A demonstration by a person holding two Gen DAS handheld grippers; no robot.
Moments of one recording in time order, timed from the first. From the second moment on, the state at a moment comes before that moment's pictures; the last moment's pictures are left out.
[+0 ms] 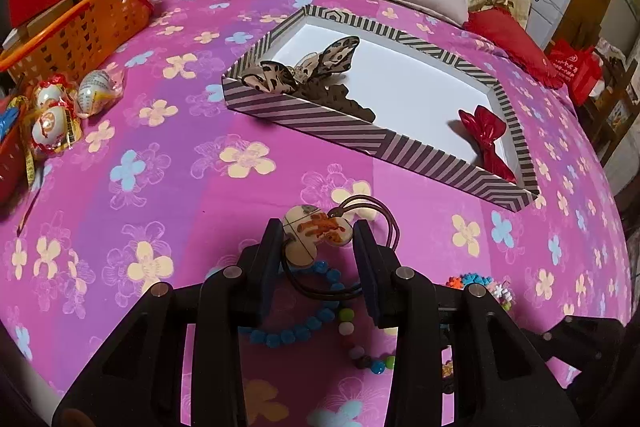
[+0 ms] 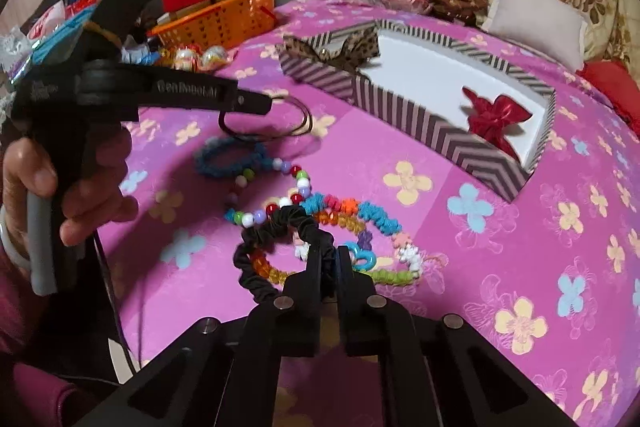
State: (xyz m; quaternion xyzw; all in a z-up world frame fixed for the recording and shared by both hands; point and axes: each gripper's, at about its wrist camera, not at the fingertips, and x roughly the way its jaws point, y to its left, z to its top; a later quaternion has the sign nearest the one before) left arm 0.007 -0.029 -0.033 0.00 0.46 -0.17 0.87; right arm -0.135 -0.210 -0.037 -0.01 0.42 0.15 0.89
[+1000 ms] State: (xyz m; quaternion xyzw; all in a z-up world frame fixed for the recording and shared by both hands) left arm -0.003 -0.039 -0.004 0.01 0.43 -0.16 0.89; right arm -0.107 -0.256 0.014 0.07 0.37 0.11 0.92
